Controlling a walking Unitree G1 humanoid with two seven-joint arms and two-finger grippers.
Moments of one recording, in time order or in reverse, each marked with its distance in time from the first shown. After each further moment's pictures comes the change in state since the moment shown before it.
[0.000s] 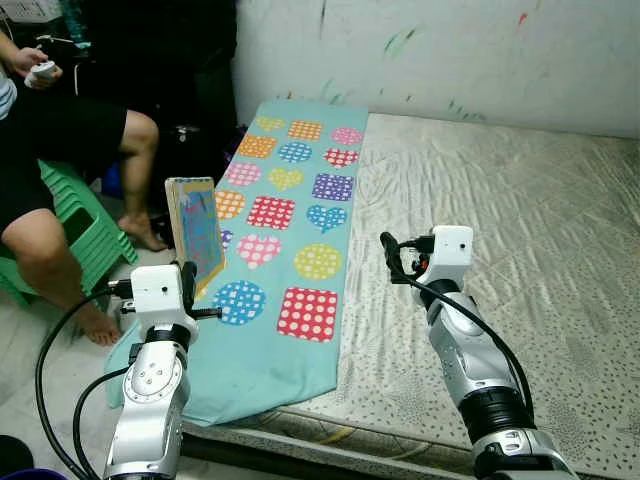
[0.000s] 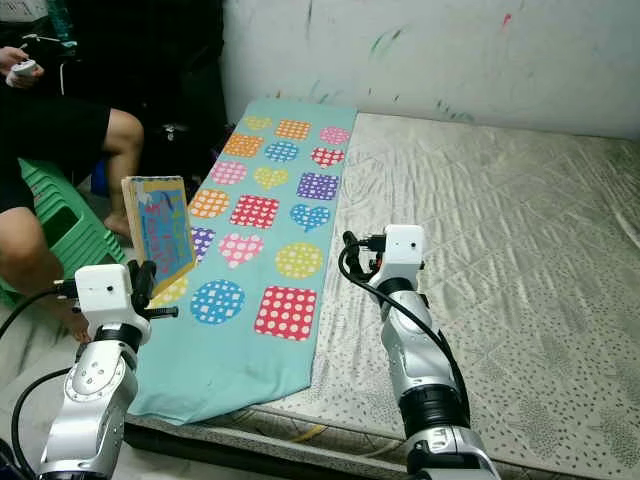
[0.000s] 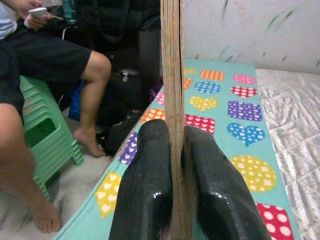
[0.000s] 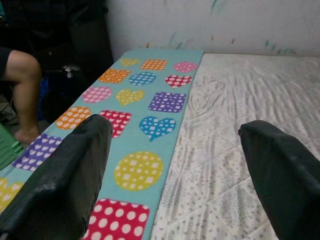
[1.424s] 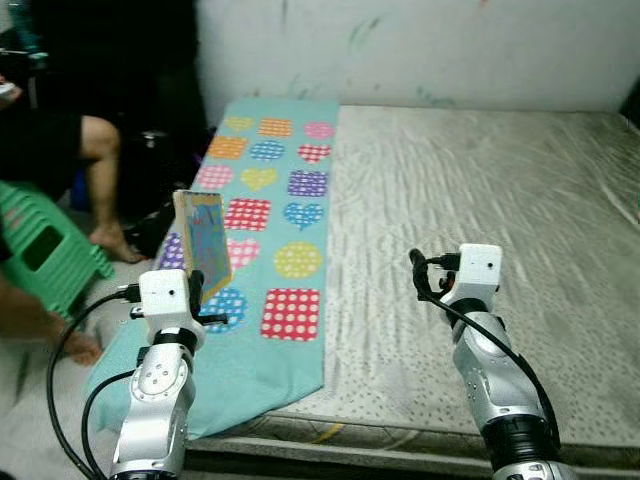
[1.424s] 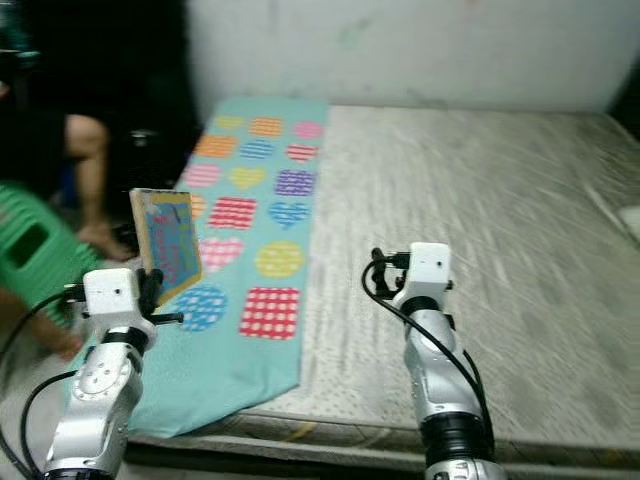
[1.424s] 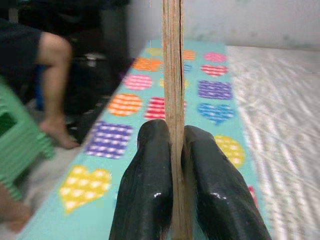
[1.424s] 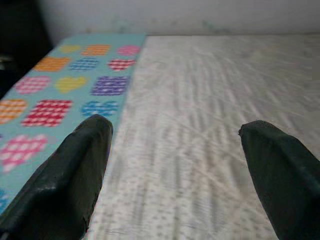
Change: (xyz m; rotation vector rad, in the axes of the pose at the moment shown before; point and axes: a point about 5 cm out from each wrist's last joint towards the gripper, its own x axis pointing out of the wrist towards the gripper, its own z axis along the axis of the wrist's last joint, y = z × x) left arm 0.000 -0.007 -0.012 -0.024 0.078 -0.029; right arm -0.023 -0.027 -0.010 -0.048 0.041 -0.123
